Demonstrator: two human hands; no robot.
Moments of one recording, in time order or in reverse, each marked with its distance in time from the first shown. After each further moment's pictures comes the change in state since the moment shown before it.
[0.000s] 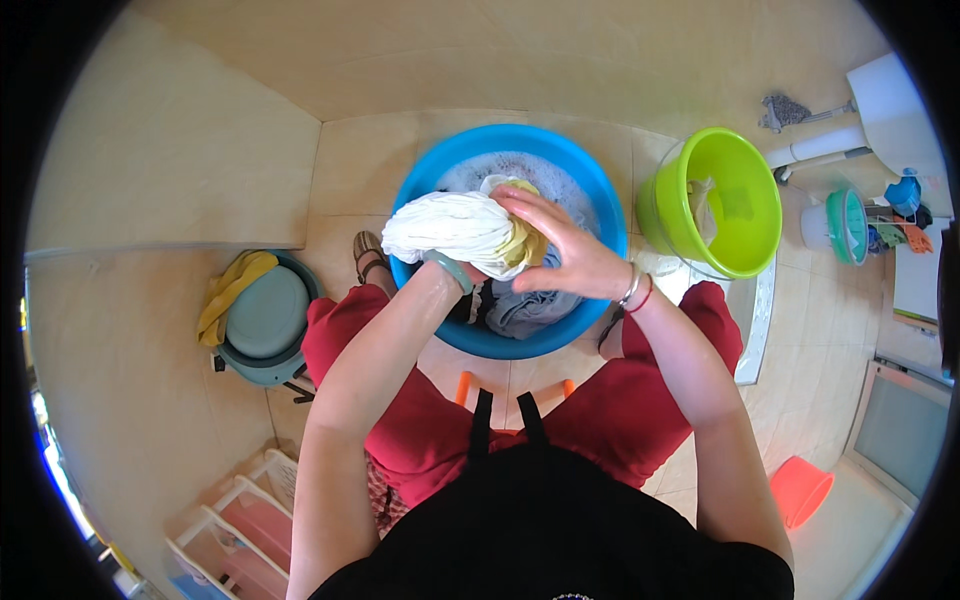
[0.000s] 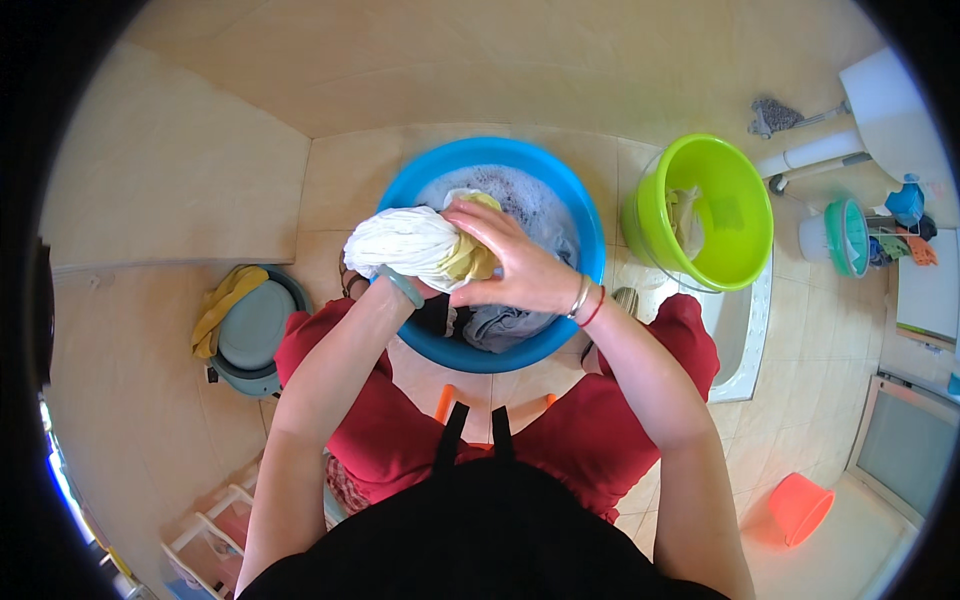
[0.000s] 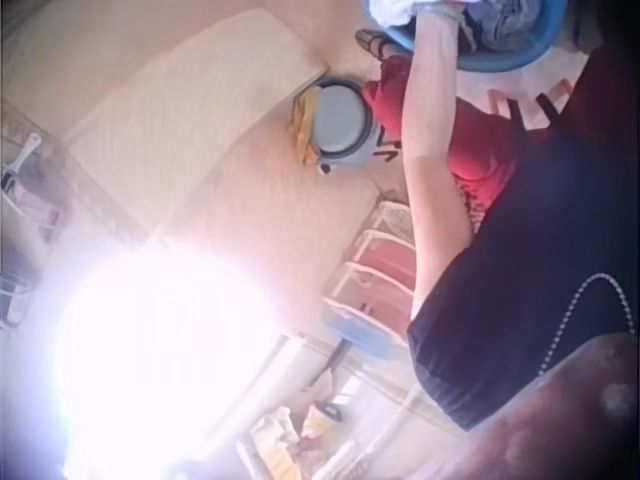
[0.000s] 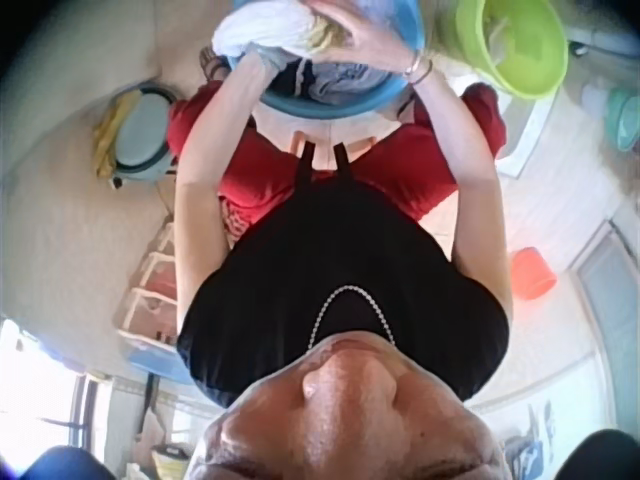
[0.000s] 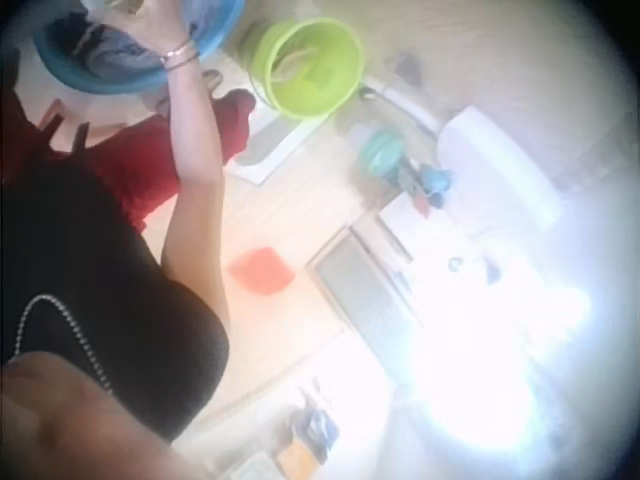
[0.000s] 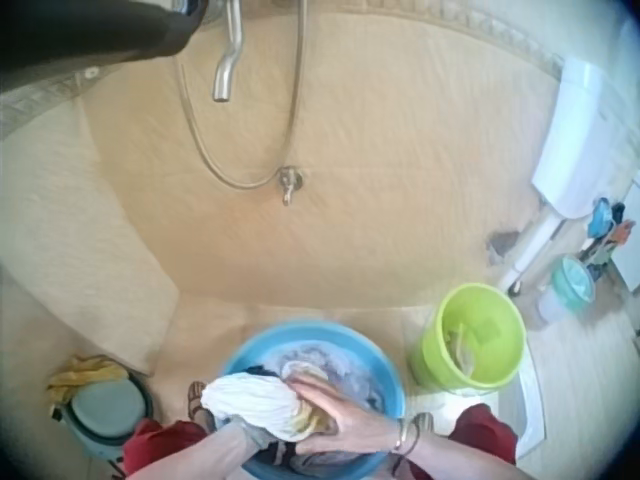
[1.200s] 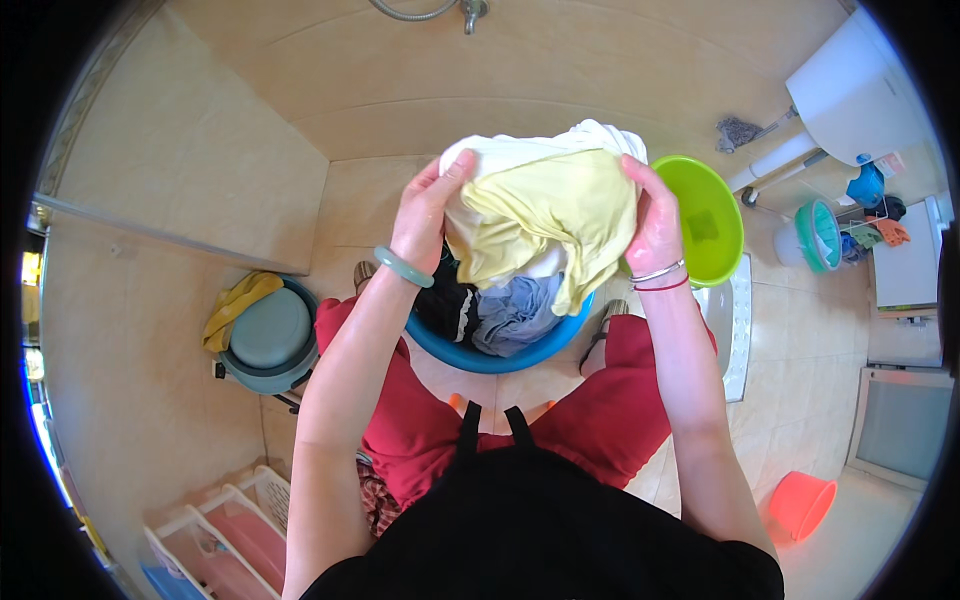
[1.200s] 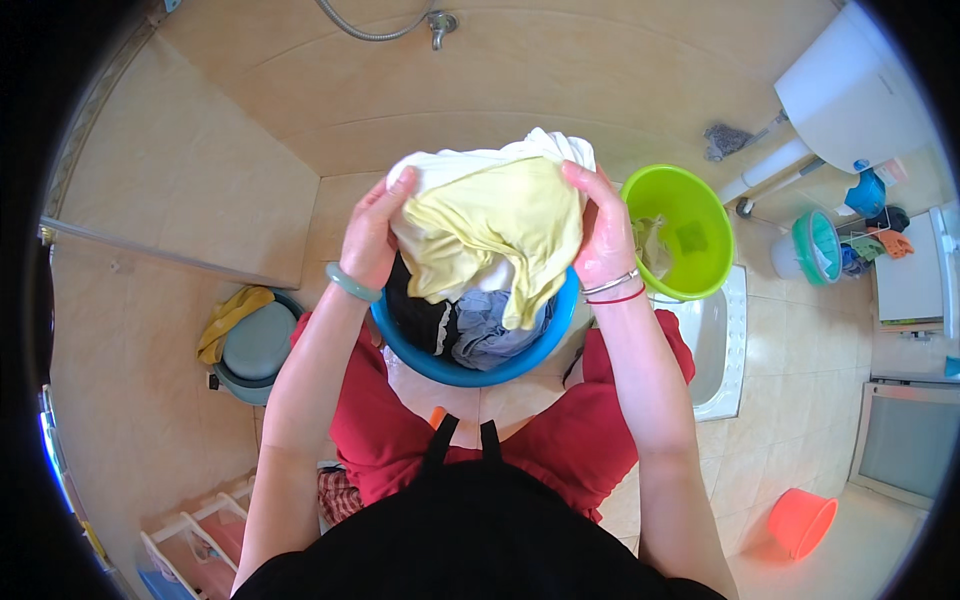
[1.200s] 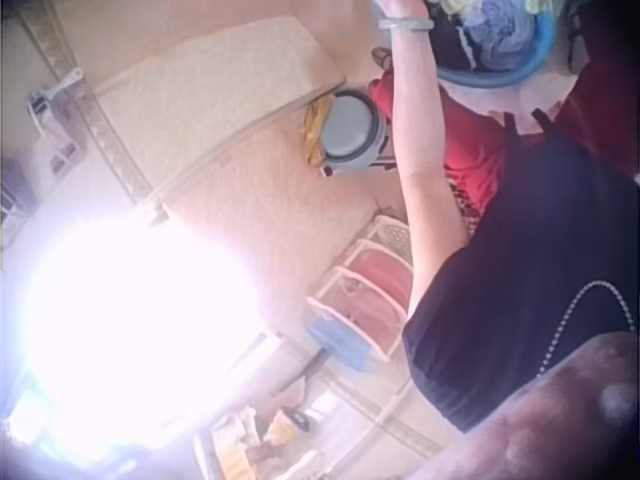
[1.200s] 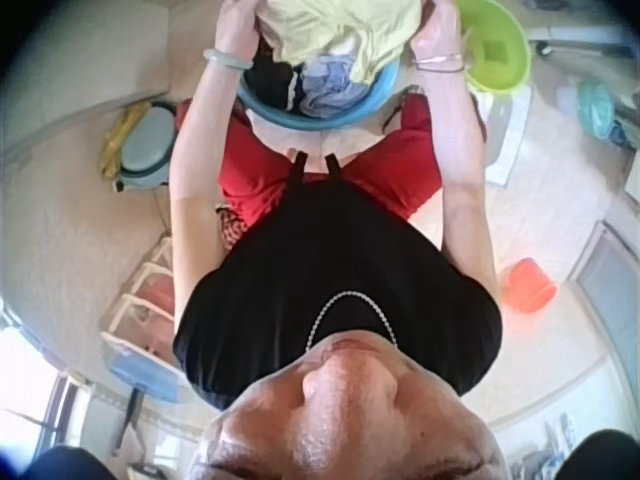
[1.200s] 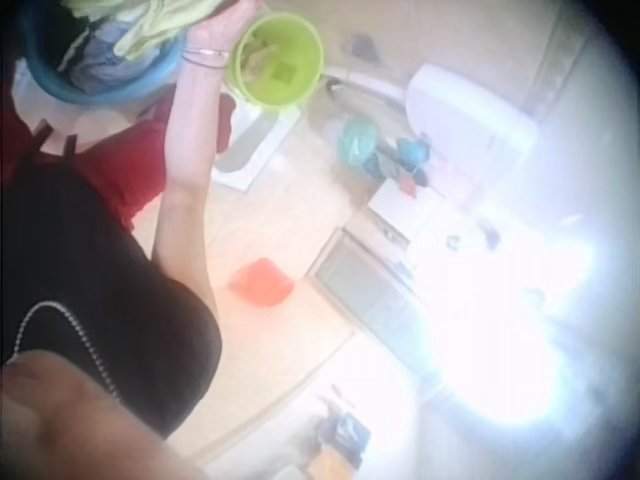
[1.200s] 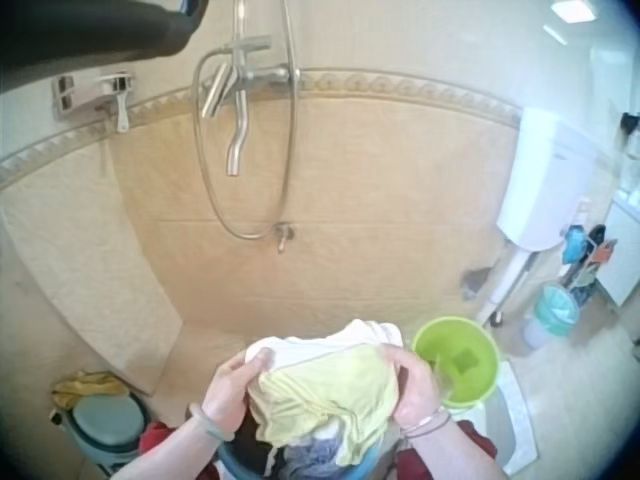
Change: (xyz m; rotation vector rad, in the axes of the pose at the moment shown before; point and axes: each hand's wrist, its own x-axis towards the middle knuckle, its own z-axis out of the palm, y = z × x) left_hand -0.090 0.021 0.141 0.600 0.110 0.602; right_hand -0.025 -0.104 -0.078 1.185 0.672 0.129
